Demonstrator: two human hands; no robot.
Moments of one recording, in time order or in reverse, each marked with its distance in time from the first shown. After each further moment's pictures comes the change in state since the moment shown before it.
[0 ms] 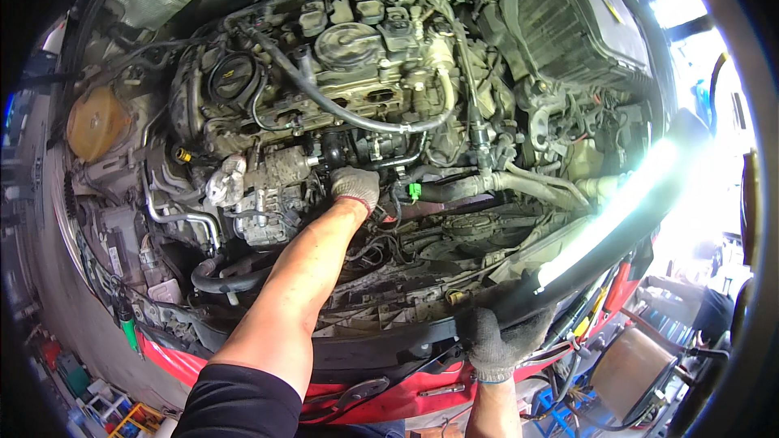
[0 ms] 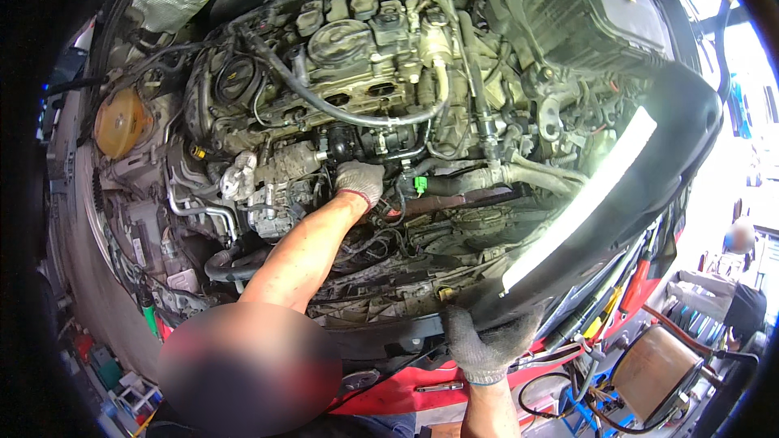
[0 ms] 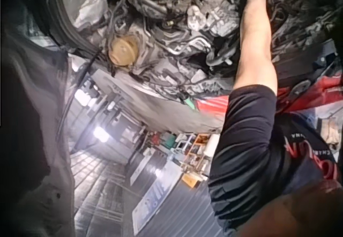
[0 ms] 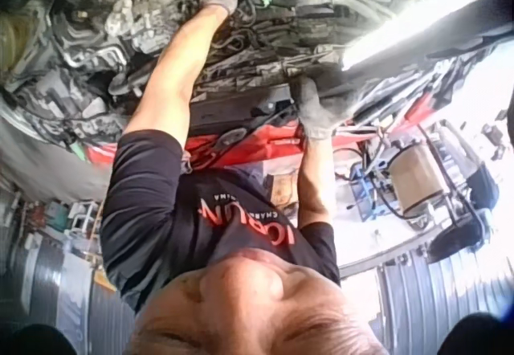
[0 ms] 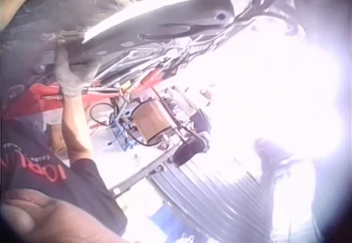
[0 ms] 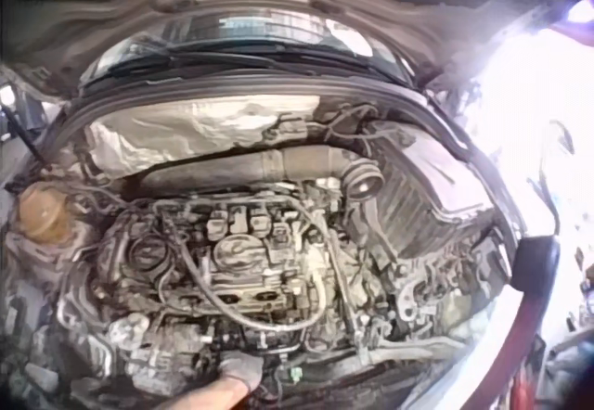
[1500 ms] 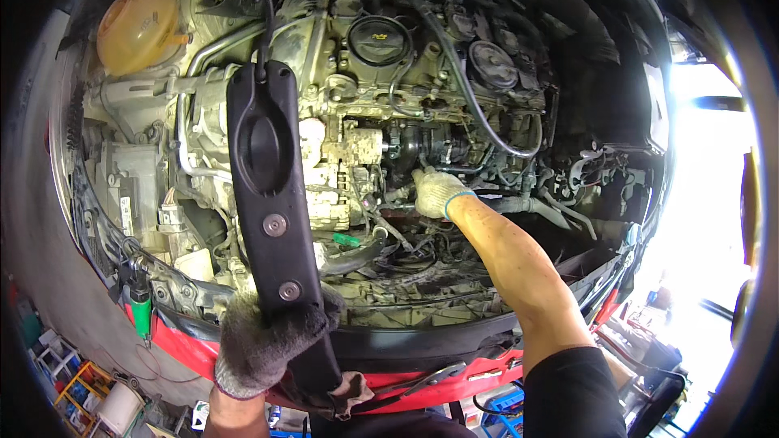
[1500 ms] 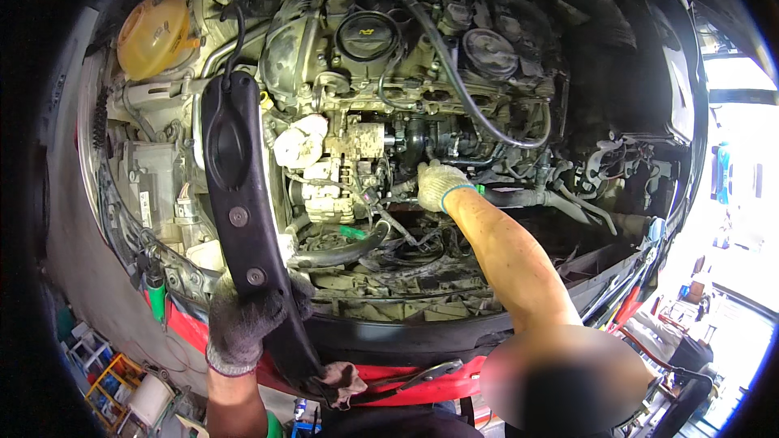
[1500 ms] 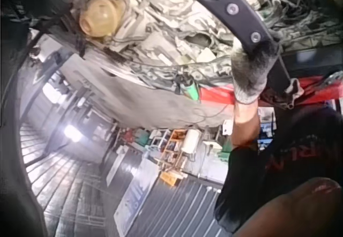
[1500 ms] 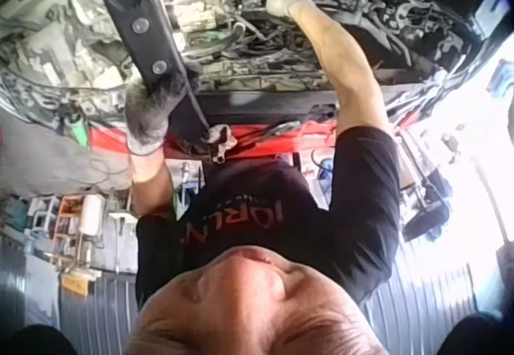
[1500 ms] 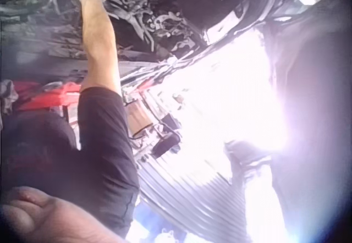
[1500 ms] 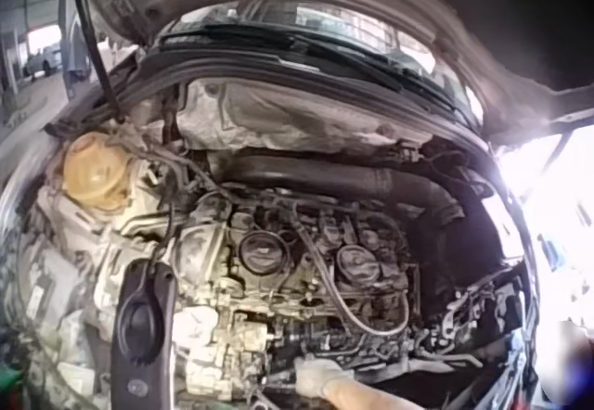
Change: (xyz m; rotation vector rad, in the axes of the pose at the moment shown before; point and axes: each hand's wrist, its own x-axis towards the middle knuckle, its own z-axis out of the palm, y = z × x) left_hand -0.377 -0.181 -0.141 -1.978 0.152 -0.192; right_hand 0.102 0.107 0.277 -1.407 -1.456 -0.242
